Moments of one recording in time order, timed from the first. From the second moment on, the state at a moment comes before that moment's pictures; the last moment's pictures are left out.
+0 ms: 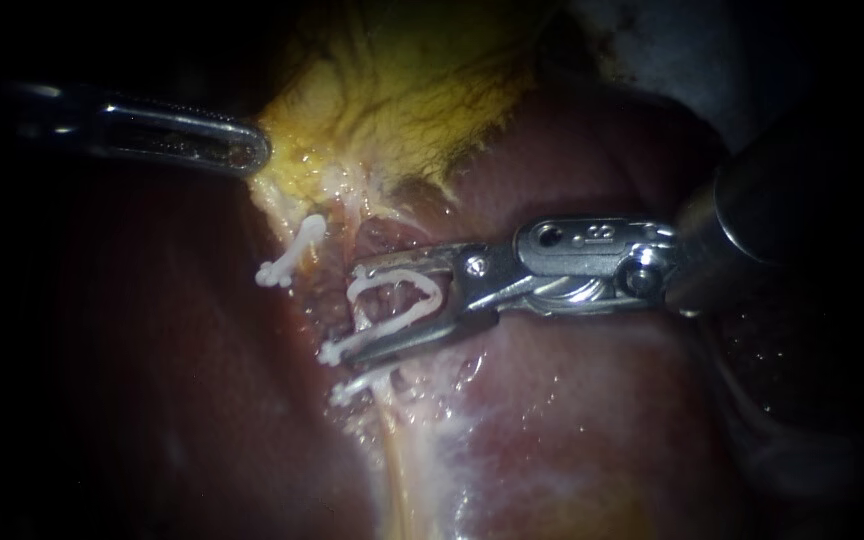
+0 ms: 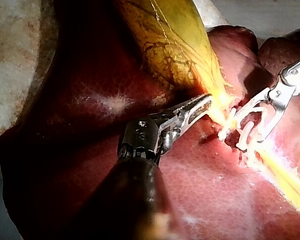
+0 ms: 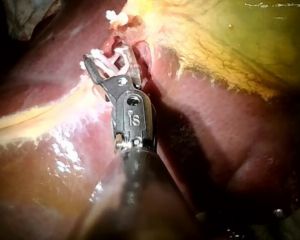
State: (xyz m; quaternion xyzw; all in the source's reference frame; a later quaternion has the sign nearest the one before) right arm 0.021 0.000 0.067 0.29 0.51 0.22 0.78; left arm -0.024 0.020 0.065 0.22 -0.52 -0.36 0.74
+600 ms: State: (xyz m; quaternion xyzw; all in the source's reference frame) right arm 0.018 0.001 0.067 0.31 0.50 0.23 0.77; left arm -0.024 0.020 0.065 0.22 -0.52 -0.36 0.74
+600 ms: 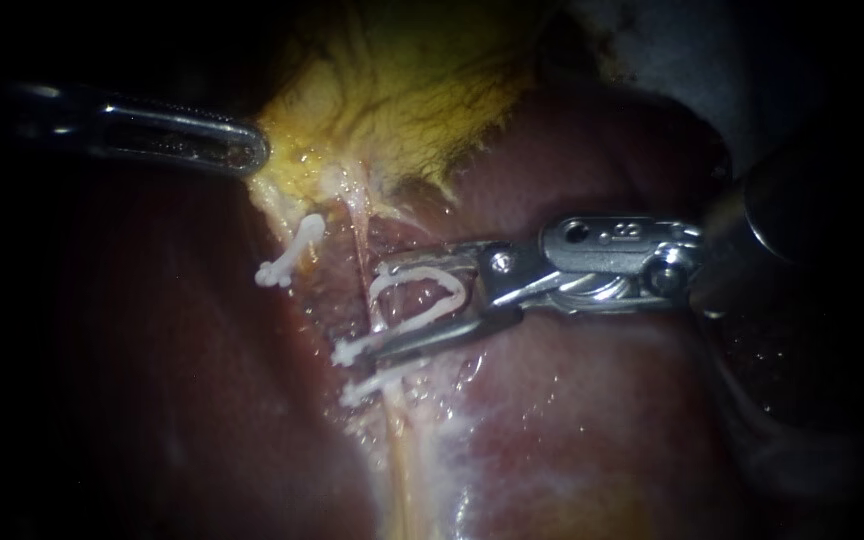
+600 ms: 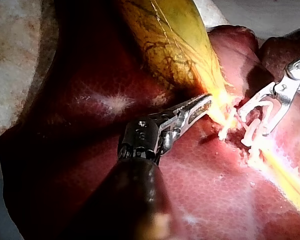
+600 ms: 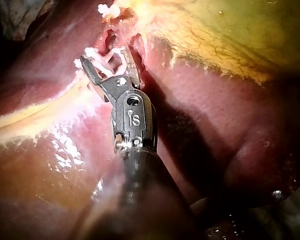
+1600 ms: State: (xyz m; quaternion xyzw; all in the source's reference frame) right arm 0.021 0.002 0.072 0.43 0.54 0.28 0.67; left arm -0.024 0.020 0.066 0.22 -0.52 -0.35 0.74
